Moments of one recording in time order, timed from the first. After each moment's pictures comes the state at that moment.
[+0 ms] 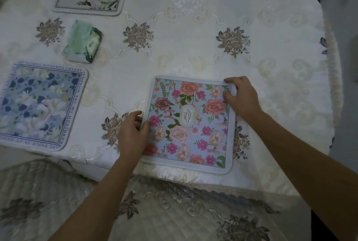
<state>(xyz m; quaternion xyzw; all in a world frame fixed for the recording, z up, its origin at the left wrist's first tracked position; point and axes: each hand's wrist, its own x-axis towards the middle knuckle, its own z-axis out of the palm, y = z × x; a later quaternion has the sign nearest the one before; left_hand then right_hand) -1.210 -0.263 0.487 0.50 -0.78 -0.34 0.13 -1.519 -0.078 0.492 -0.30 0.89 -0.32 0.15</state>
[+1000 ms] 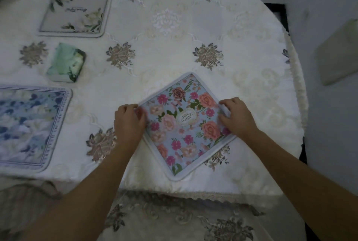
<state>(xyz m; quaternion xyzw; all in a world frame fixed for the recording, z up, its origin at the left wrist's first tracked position) -1.289 -0.276 0.501 0.45 -0.85 -0.23 0.10 -1.524 -0.011 0.499 -0.34 0.91 -0.20 0.16</state>
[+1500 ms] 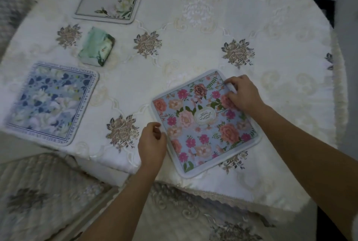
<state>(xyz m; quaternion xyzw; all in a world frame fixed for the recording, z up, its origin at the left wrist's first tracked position) -1.243 -0.197 0.505 0.56 -0.73 -0.36 0.12 -1.569 -0.104 0.496 -0.38 0.88 -0.22 0.20</state>
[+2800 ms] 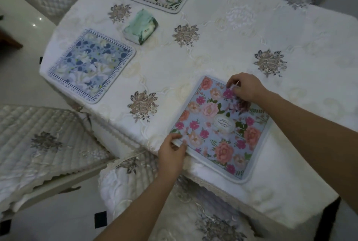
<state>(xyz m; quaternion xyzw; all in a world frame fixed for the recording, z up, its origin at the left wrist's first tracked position) -1.217 -0.100 0.508 0.61 -0.51 -0.56 0.23 -1.557 -0.166 0.523 -0.55 0.78 -0.10 0.26</state>
